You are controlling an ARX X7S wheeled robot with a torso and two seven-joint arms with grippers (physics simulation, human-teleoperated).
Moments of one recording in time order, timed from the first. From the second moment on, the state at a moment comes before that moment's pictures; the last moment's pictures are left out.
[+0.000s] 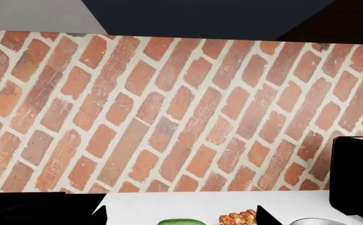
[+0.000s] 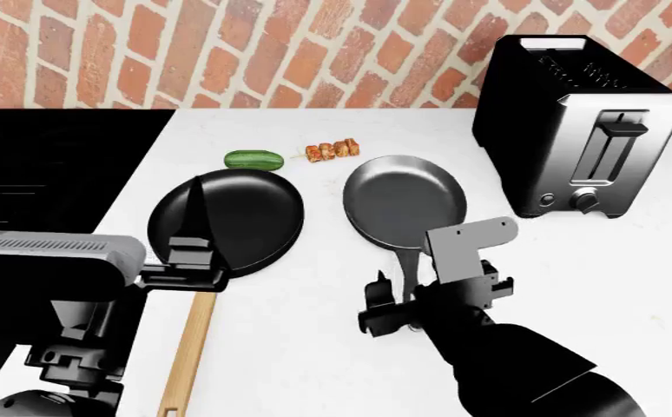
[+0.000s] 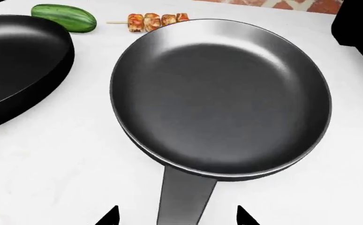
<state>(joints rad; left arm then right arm) -0.24 -0.30 -0.04 0.88 -0.46 -0.75 -0.26 0.50 0.16 -0.17 -0.46 0.45 1.30 0.22</state>
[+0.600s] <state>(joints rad) -0.24 -0.31 -0.04 0.89 -0.49 -0.74 -0.28 0.50 0.16 -0.09 -0.52 0.41 1.36 0.12</state>
